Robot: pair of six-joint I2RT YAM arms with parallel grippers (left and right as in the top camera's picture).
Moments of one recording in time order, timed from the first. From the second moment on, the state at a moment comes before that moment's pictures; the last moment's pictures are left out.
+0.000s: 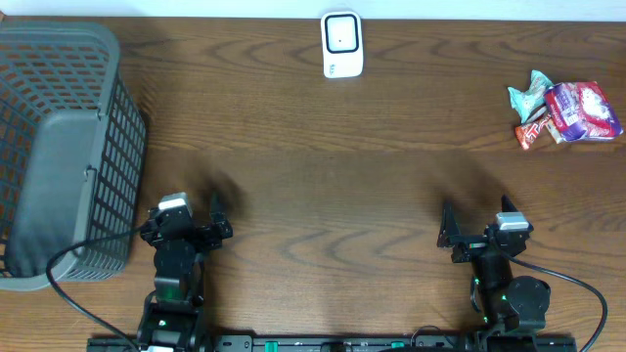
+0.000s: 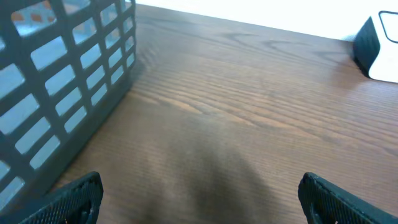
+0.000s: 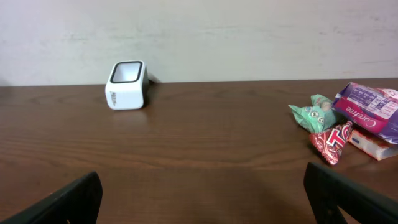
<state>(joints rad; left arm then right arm) -0.13 0.54 0.01 0.19 -0.26 -0.20 0.00 0.01 0.01 -0.07 -0.09 0.04</state>
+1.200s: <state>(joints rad) -0.11 0.01 0.01 0.01 -0.15 -0.06 0.00 0.01 0.01 -0.07 -0.09 0.04</state>
